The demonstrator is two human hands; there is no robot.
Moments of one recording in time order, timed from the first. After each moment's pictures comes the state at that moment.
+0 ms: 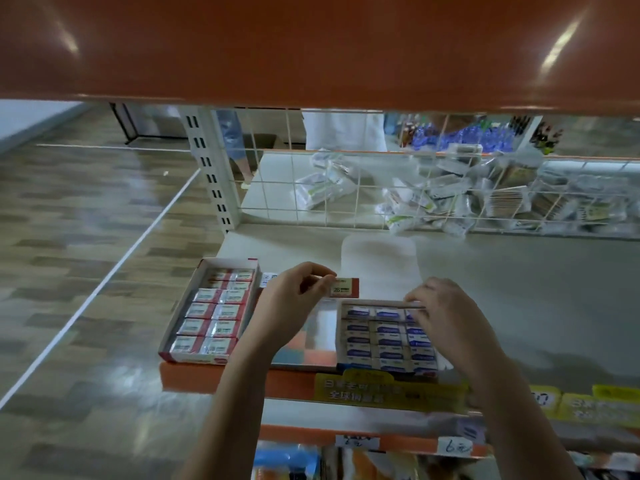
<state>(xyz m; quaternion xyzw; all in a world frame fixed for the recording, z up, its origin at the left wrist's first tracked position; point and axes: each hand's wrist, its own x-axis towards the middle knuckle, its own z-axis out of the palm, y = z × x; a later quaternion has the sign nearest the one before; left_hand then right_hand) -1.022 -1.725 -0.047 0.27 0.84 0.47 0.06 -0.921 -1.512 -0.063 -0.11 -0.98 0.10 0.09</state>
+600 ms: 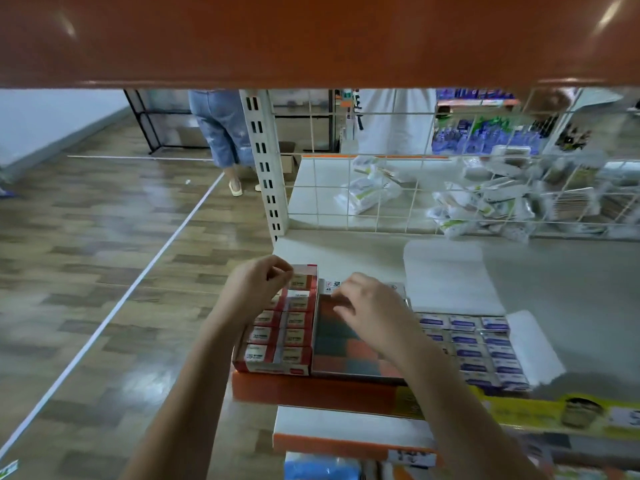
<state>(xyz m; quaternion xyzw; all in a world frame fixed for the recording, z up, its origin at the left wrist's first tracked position) -1.124 -1.845 -0.067 0.23 0.91 0.34 0.04 -1.015 -1.666 -0.071 0.02 -0.98 0.19 0.10</state>
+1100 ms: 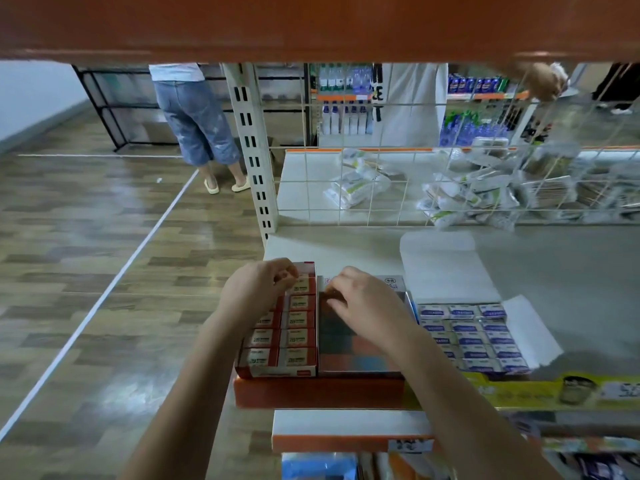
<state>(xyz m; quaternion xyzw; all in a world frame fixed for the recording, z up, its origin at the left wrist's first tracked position) -1.125 -1.839 -0.062 0.31 0.92 0.22 0.05 -1.030 -1.678 -0.078 0.00 -0.98 0.18 0.10</state>
